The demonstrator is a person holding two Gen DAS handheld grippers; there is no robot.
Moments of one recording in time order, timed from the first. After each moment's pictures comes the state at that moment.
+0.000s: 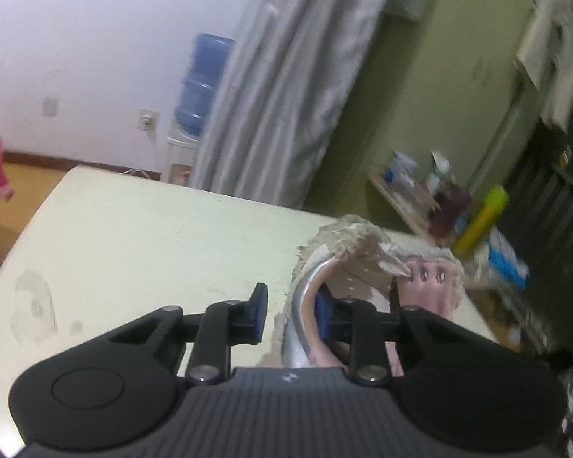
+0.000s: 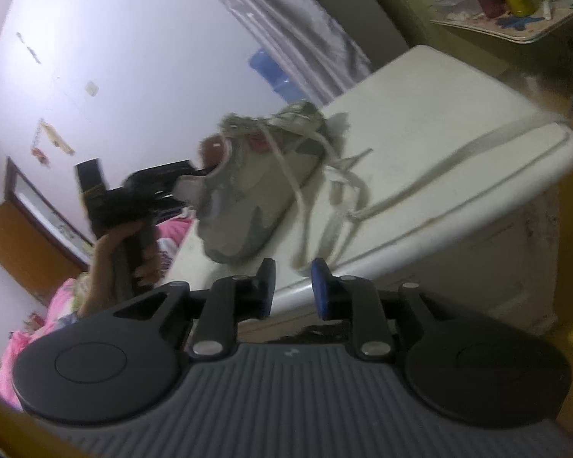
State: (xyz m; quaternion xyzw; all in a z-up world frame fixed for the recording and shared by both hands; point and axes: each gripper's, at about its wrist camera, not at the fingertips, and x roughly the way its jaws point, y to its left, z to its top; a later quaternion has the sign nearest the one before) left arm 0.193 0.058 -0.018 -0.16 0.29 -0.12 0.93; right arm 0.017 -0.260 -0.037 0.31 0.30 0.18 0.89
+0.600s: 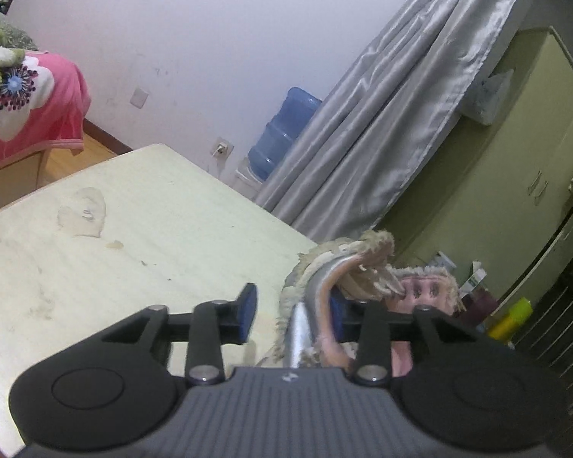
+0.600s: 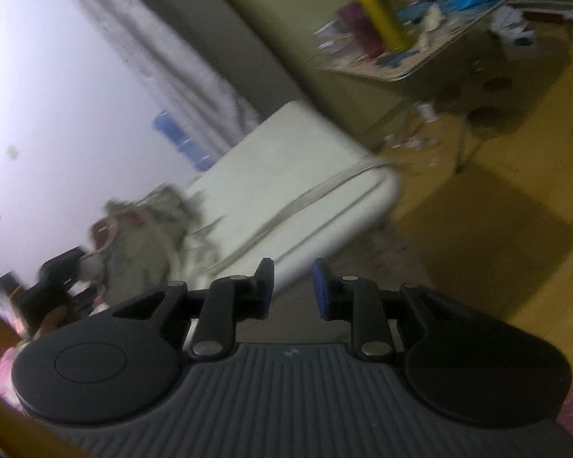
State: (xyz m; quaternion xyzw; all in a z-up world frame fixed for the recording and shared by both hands) left arm 0.147 0.066 -0.039 -0.29 0.22 -0.01 0.93; right arm -0.007 -0.340 -0.055 0.33 0.27 0.01 0.90
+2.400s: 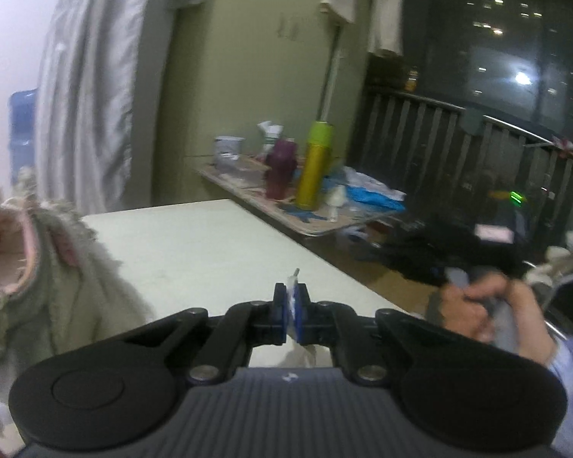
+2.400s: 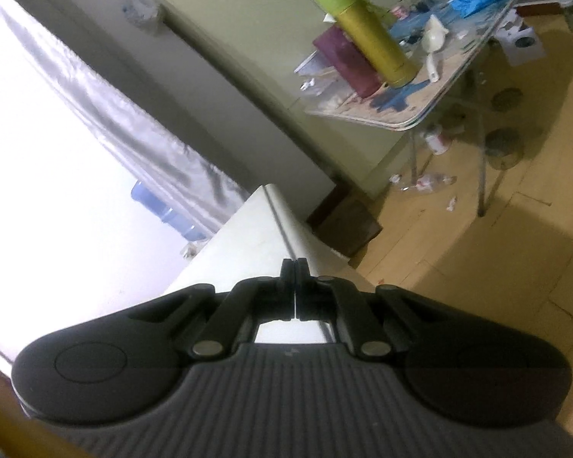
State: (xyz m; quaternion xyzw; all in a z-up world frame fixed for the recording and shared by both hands) left arm 0.130 -0.099 -0.035 -0.01 0.23 -0.37 0.90; right arm 0.176 -0.414 -0.081 0.39 0.21 0.01 0.90
